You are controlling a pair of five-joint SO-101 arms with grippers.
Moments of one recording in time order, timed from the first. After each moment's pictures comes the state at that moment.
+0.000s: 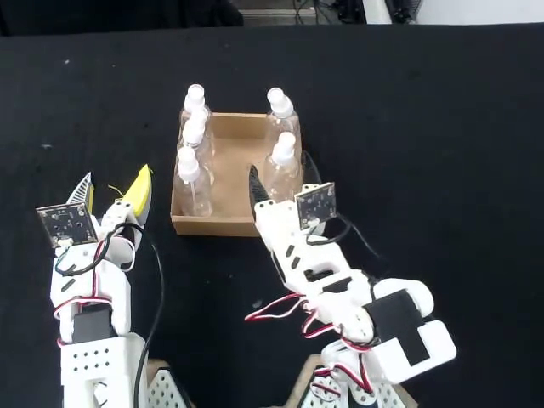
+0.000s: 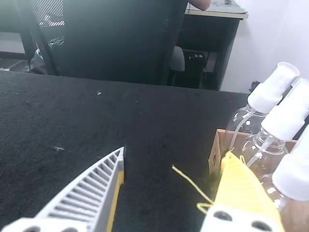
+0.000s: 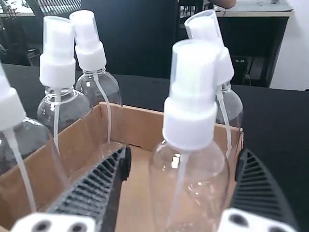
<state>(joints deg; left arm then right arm) -15.4 -90.9 96.5 9.8 0.7 -21.8 -2.4 83.4 -63.6 -2.7</state>
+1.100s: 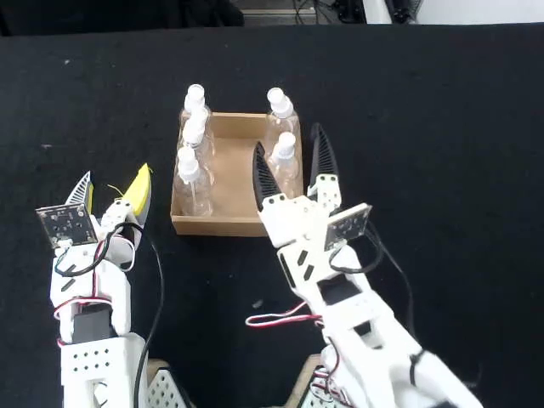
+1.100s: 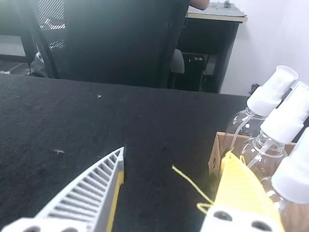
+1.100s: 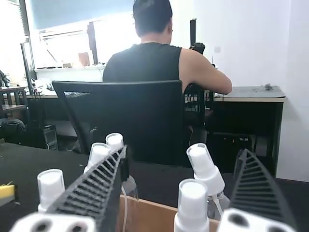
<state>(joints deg) -15.4 -91.0 96.5 9.4 0.7 -22.5 -45.4 90.9 -47.6 -3.5</state>
